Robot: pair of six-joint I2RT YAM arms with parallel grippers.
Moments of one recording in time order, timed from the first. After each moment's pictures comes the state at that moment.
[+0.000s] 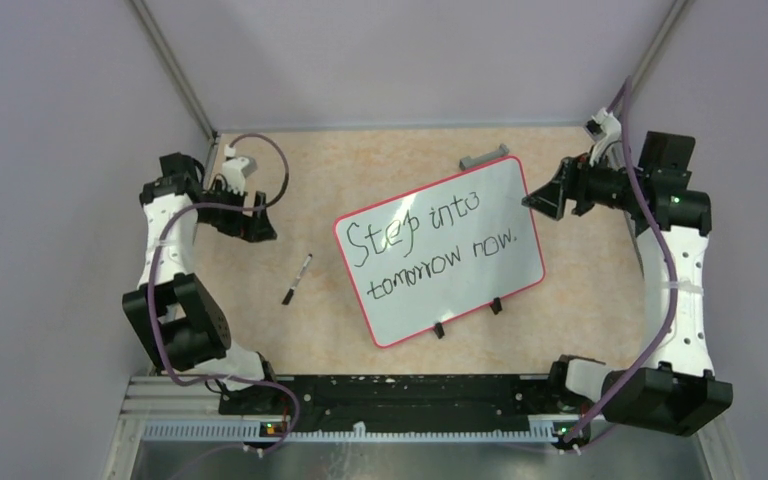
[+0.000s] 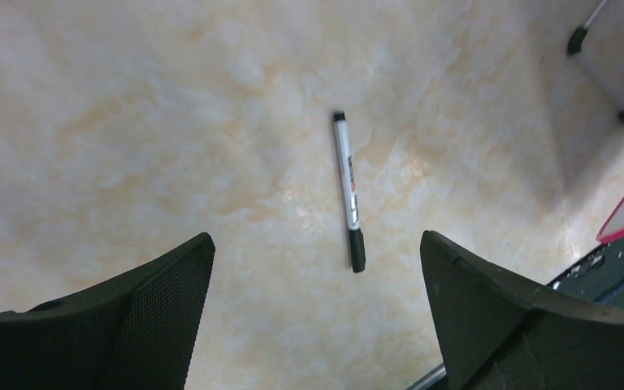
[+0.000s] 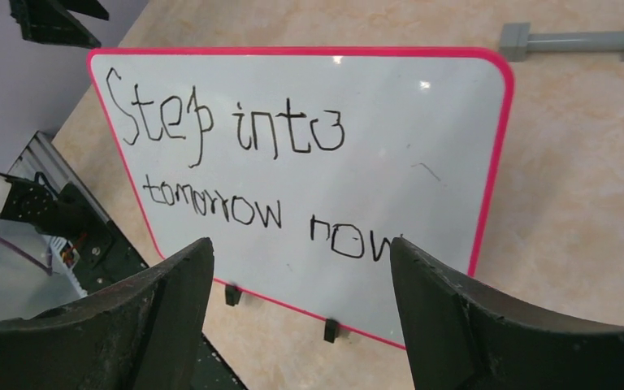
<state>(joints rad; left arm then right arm) 0.34 1.52 1.29 -1.02 0.66 0.65 -0.18 1.17 1.37 -0.90 -0.93 -0.19</state>
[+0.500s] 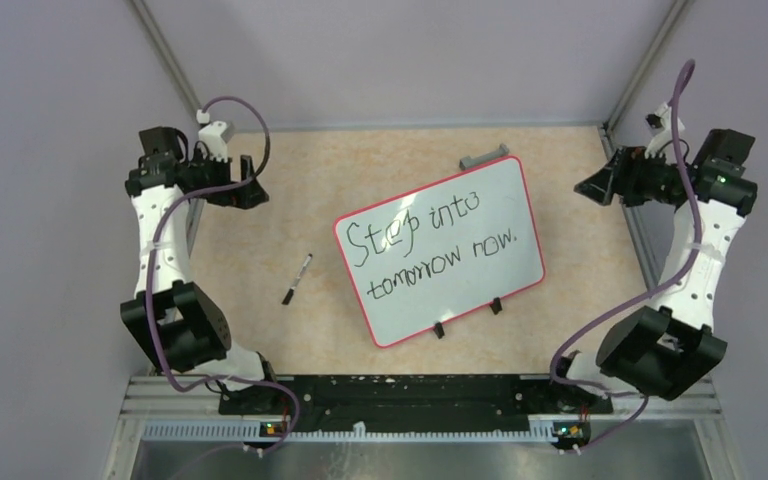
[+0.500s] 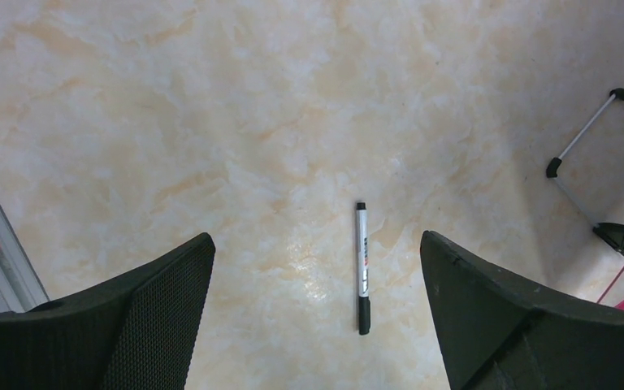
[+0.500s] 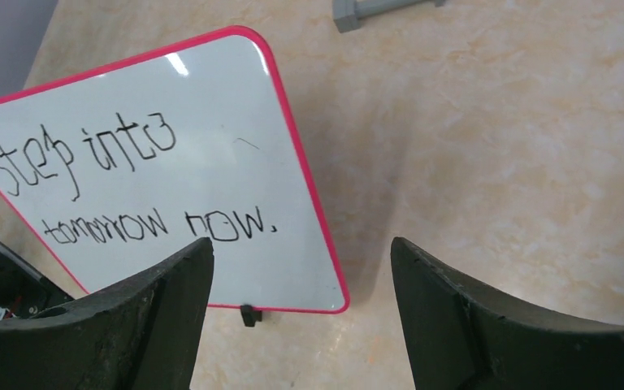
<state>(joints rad) 0.34 1.52 1.54 -0.91 0.68 0.40 -0.50 1.35 1.50 -1.00 -0.94 -0.33</state>
